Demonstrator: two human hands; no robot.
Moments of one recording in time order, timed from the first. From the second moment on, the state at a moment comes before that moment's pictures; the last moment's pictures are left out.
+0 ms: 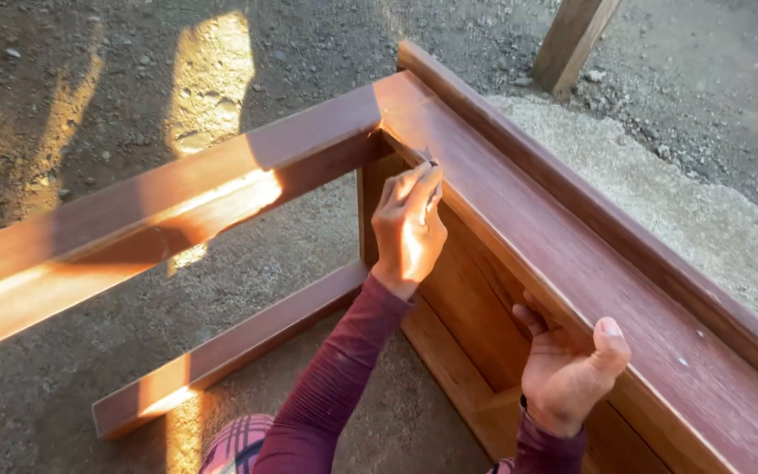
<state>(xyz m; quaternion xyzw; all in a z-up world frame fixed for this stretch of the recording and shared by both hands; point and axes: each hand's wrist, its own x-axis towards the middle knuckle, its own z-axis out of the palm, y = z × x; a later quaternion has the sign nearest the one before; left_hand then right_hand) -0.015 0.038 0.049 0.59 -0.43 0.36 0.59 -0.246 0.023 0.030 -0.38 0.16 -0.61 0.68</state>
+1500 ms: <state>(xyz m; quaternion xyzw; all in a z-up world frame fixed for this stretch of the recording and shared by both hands) -0.045 0.034 0.051 0.53 -0.47 0.33 0.62 -0.260 0.012 0.015 -0.42 0.18 -0.58 0.67</state>
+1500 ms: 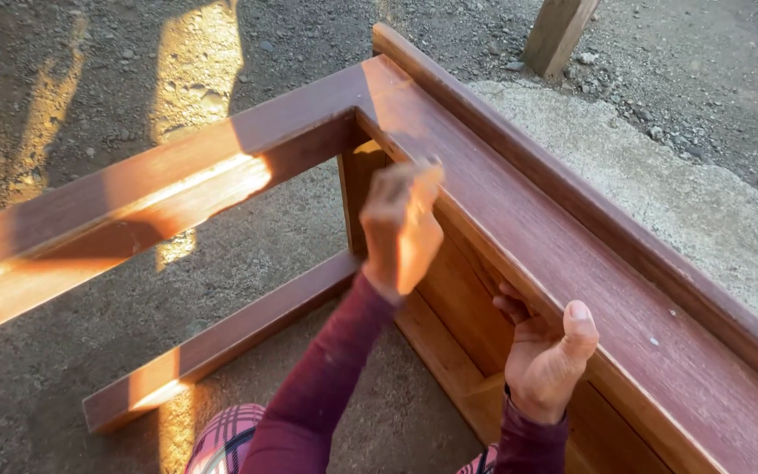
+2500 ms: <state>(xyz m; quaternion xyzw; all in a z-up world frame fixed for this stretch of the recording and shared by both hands) -0.016 0.026 0.045 0.57 -0.40 0.32 0.64 -0.255 0.011 0.015 -0.41 0.18 -0.60 0.66</state>
